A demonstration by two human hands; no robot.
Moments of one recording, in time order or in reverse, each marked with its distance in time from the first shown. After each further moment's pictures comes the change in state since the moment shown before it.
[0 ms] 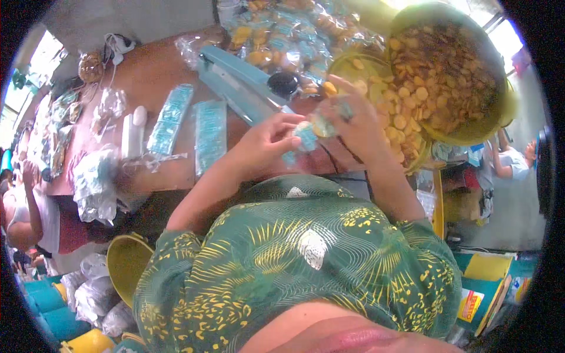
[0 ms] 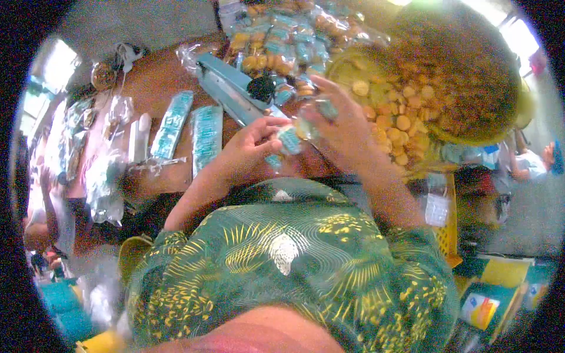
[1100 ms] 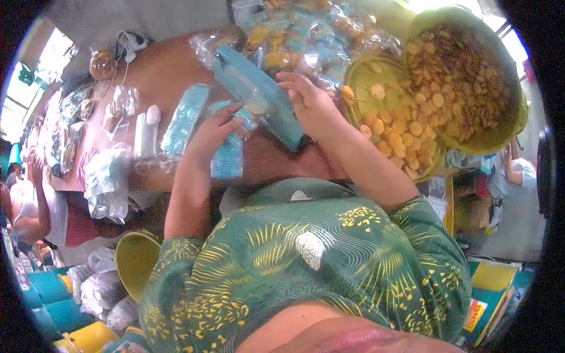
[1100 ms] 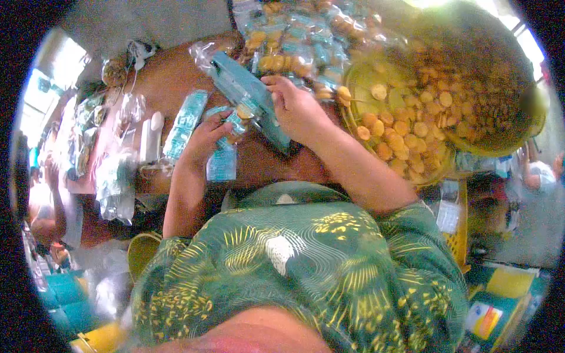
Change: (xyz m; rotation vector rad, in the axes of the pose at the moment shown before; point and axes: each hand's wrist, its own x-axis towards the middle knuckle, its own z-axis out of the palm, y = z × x) left_hand -0.034 -0.015 -0.124 0.159 0.320 -0.151; right_hand 0.055 -0.006 0.082 0.230 -0.127 -0.052
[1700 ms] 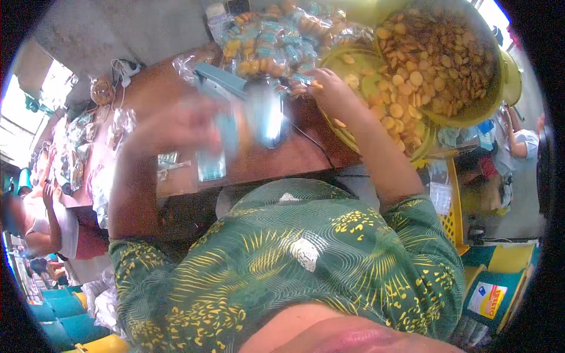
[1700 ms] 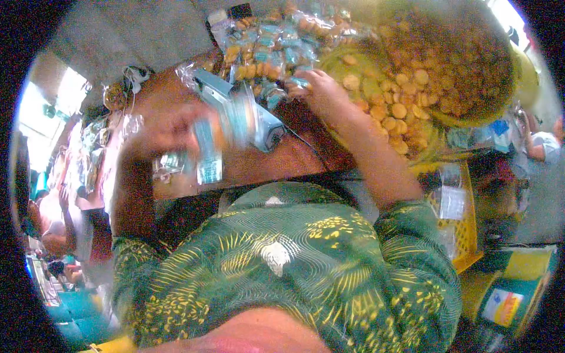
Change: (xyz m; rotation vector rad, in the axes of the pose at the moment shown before) left_hand -0.029 0.177 0.031 0.486 -0.661 0.111; right_hand -0.015 0.087 -0.093 -0.385 0.138 -0.113
